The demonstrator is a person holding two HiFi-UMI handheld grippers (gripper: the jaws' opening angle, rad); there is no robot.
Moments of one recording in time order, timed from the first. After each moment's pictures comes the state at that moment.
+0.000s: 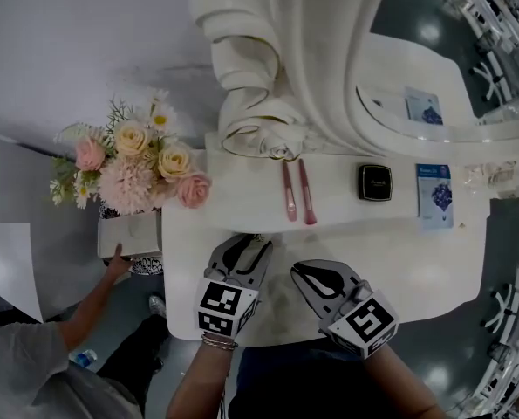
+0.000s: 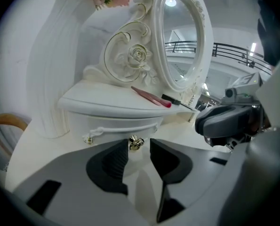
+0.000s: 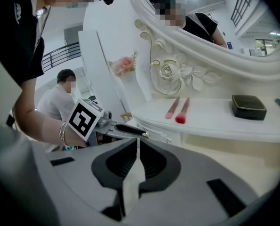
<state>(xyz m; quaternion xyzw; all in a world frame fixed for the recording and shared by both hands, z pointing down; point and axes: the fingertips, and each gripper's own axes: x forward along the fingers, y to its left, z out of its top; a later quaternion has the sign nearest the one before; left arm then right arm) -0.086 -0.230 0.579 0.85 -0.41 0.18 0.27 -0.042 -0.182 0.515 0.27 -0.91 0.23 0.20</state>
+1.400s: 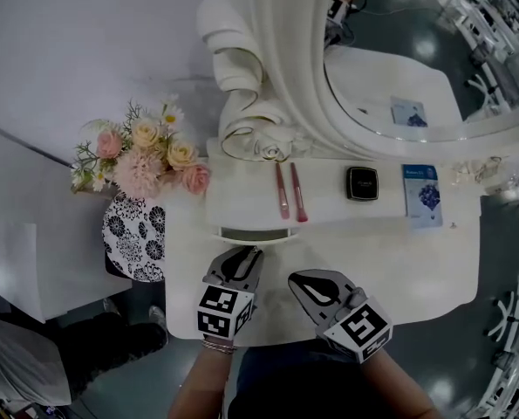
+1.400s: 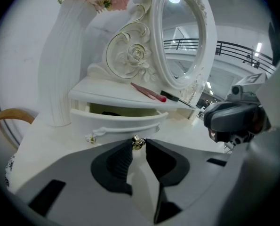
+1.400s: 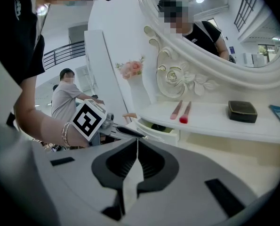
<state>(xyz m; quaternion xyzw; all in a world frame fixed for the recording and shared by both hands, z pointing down) -0.090 -0.205 0.583 0.84 -0.42 0.20 0.29 -0.036 -0.155 0.505 0.28 -0.92 0.21 0.20</state>
